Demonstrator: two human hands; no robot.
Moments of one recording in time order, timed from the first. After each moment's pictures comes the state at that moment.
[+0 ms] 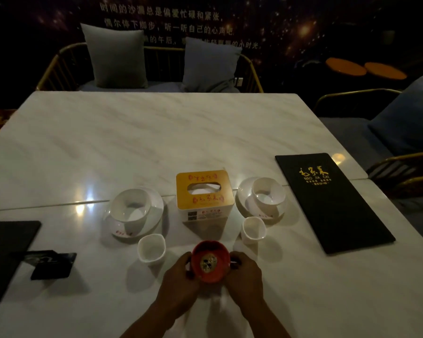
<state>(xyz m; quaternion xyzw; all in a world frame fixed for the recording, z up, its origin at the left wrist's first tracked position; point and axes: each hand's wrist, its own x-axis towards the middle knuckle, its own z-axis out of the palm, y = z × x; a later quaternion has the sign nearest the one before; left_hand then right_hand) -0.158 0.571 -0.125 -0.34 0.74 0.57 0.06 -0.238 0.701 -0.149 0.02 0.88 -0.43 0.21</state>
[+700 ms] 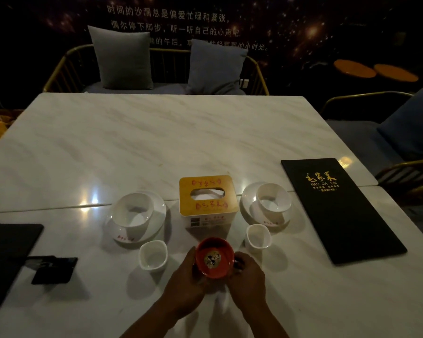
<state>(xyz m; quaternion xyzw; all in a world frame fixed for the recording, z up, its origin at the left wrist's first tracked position) -0.177 0.564 -0.114 -0.27 0.74 0.61 0.11 -0.252 0.696 -0.149 0.02 0.87 -0.46 0.18</state>
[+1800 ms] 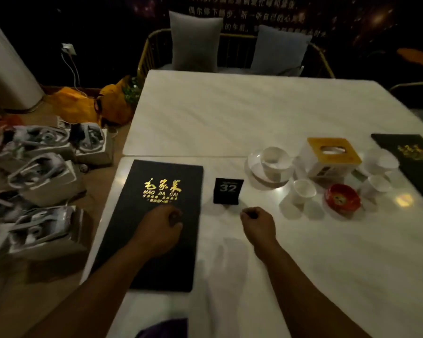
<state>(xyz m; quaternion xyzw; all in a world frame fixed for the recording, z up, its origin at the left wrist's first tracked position) 0.175 0.200 -0.084 -0.32 0.87 0.38 0.03 0.023 0.401 -0.140 0.04 0.85 -0.50 0.17</state>
